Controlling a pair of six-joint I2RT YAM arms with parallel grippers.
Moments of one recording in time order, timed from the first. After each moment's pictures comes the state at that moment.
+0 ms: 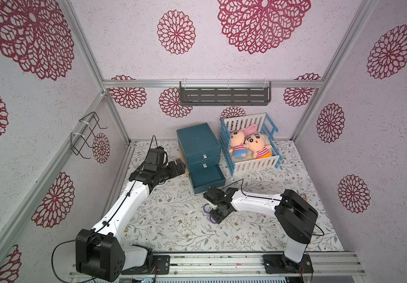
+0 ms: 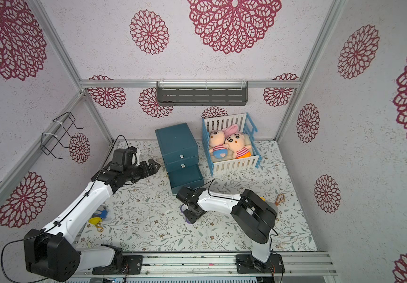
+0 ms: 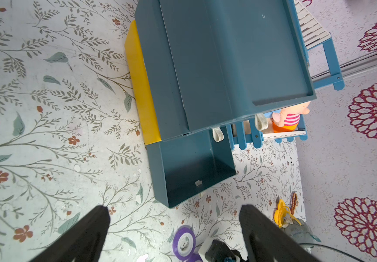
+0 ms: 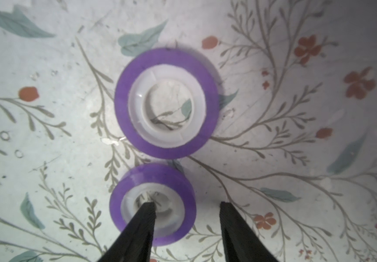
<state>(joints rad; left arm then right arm) -0.23 1.32 1.10 -0.53 0.20 -0.59 0.95 1.83 1.16 -0.72 0.03 0.21</state>
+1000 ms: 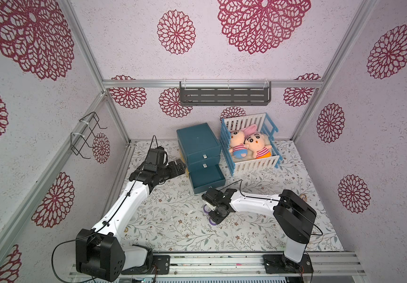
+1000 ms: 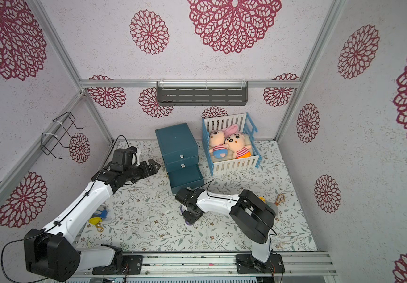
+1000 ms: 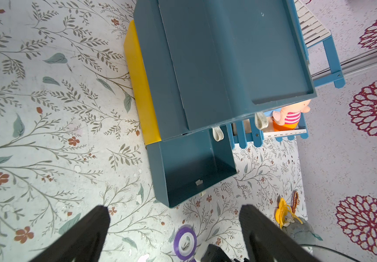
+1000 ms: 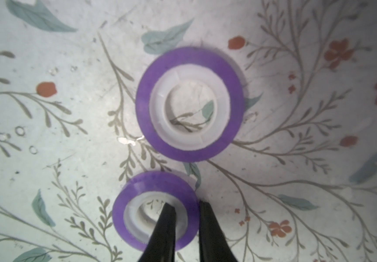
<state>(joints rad) -0.23 1.32 1.10 -0.53 0.20 -0.58 0.95 1.83 1.16 -0.71 0.01 0.19</state>
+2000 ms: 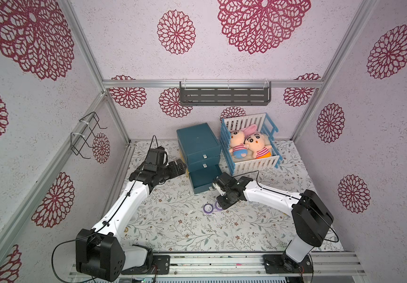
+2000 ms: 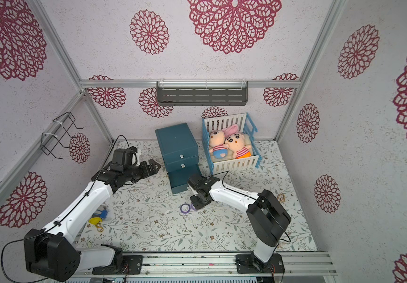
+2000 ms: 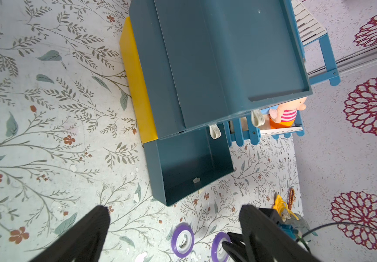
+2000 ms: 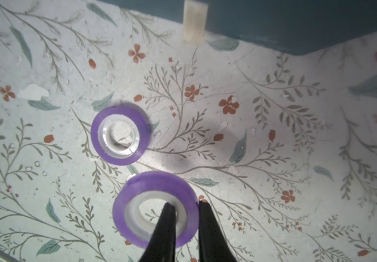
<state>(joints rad) -0.23 1.32 1.10 -0.53 0.22 -0.58 0.77 1.70 1.20 -0.75 0.00 0.21</state>
